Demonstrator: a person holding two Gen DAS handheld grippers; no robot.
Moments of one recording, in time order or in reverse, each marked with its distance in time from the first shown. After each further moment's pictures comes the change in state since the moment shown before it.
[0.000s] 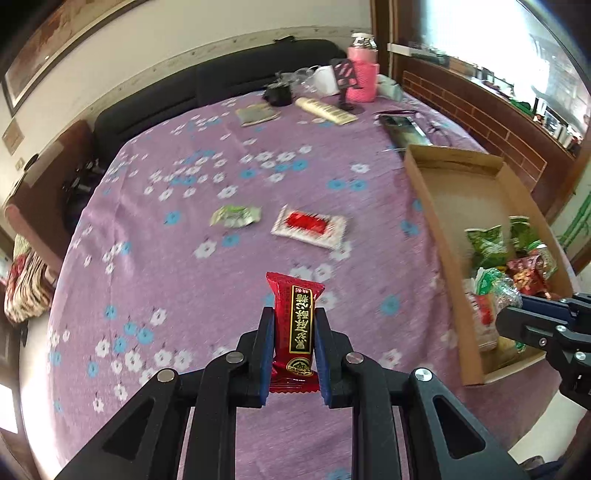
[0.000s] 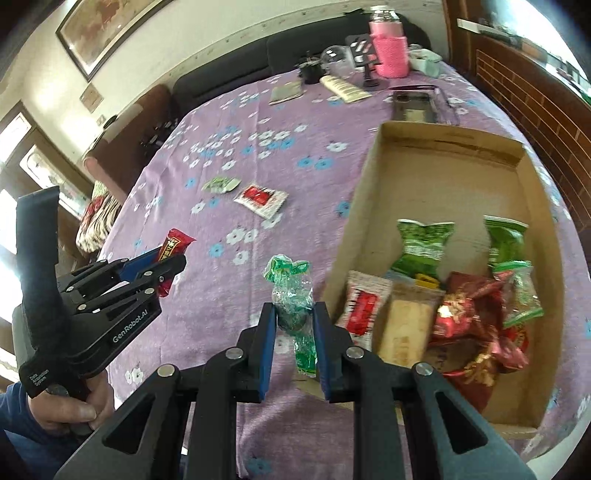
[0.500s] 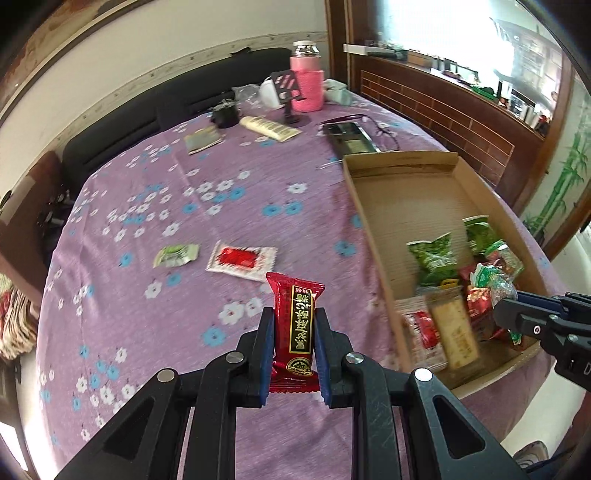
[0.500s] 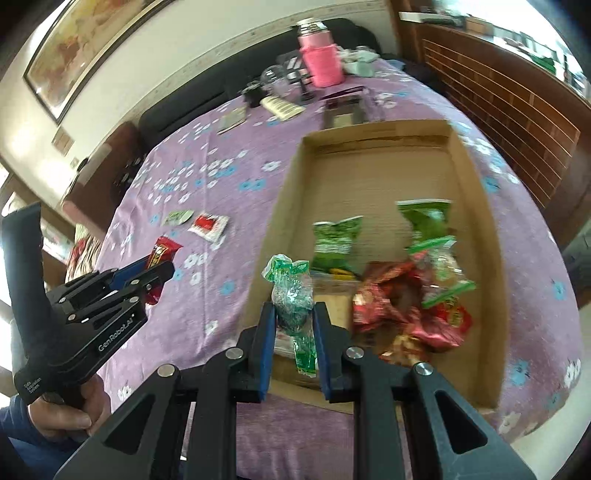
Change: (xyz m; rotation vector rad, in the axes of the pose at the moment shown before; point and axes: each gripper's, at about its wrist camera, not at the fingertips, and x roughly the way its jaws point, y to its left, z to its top) left arm -0.004 -0.052 0.023 0.110 -0.026 -0.086; right arm -0.033 -0.059 -0.012 0.169 -0.070 -0.062
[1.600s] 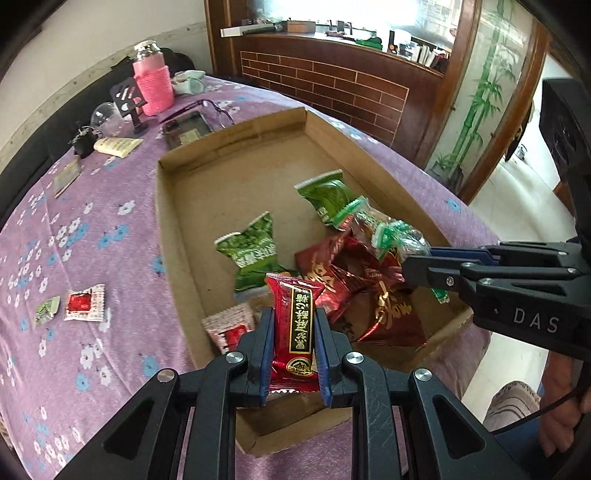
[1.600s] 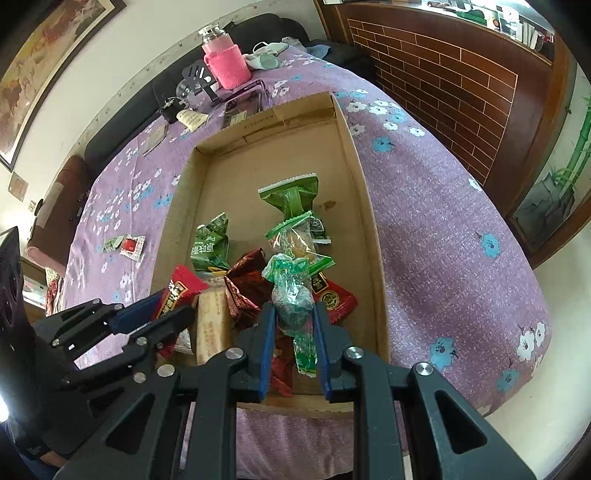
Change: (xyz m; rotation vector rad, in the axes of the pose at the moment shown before) left arm 0.019 -0.123 0.005 0.267 0.078 -0.295; right arm -0.003 -0.079 -0.005 0.160 0.033 -0.118
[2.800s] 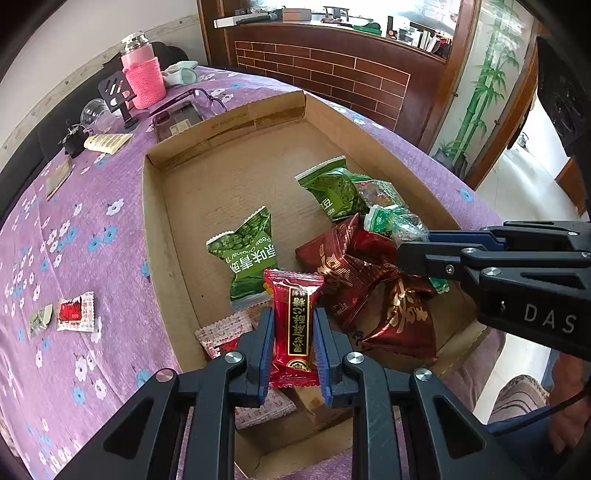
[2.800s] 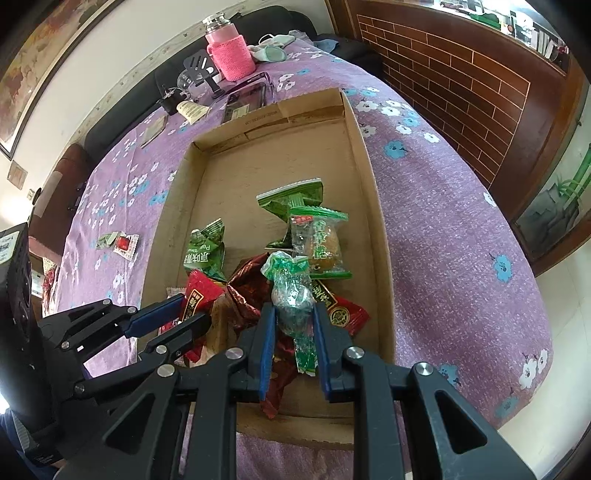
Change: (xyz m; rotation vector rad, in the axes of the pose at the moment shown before) left arm 0.020 0.003 0.006 0.025 0.042 0.008; right arm 0.011 0.005 0.011 -0.035 0.015 -0.010
